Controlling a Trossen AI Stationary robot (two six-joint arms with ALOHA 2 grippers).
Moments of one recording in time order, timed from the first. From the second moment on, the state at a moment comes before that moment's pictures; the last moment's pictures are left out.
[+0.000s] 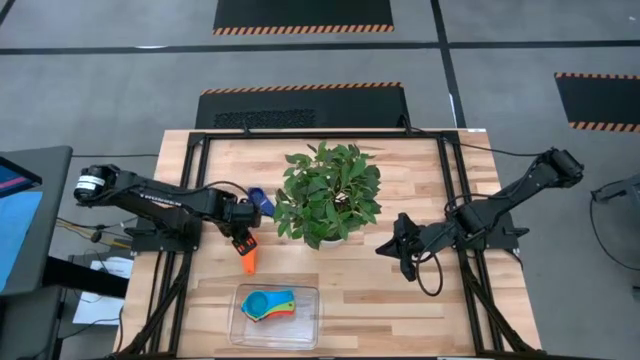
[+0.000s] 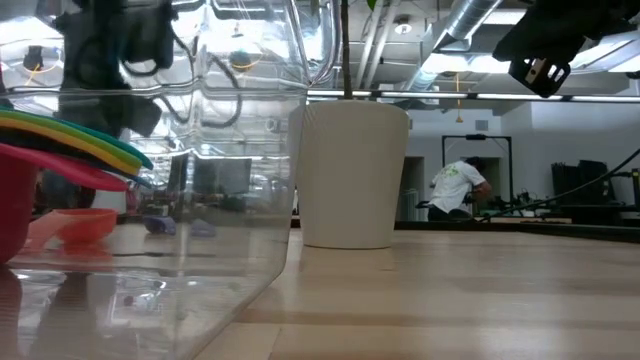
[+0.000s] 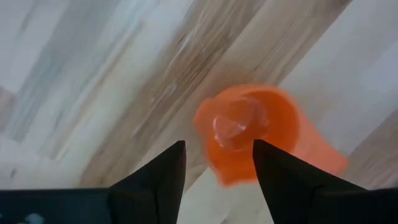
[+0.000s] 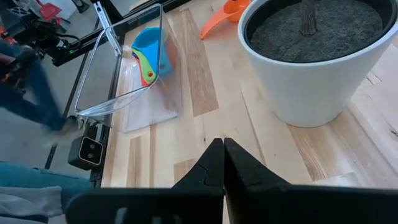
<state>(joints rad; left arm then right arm) -0.05 1.24 0.66 -0.85 0.04 -0.74 0.47 1.02 0.62 -0.14 0.31 0.65</state>
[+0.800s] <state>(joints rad) -0.09 1.24 0.52 -0.66 -0.05 -0.85 0.47 1.02 0.62 -0.15 0.31 0.65</state>
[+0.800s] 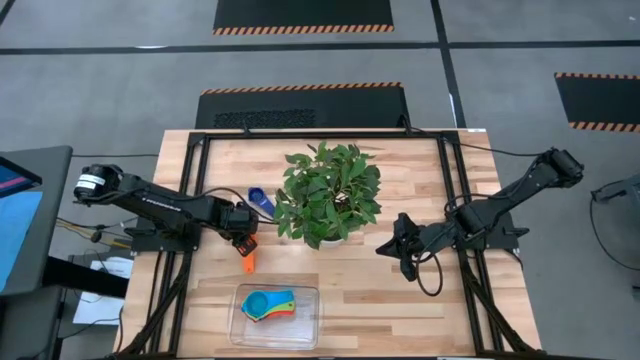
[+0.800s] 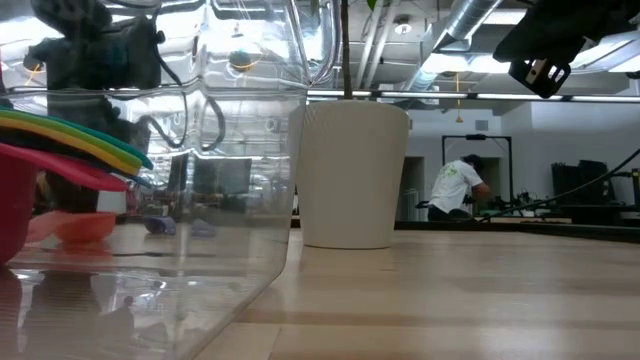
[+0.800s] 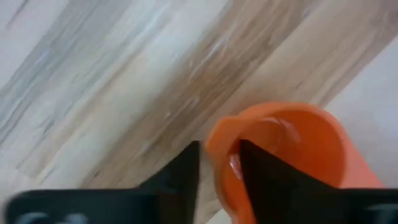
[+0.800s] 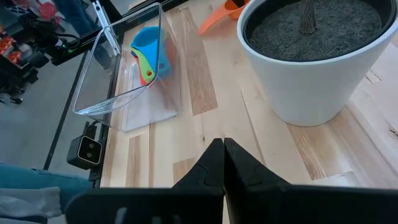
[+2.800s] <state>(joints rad) -0.70 1.77 1.56 -1.25 0.00 -2.34 0.54 1.02 0.62 -0.30 0.01 0.67</state>
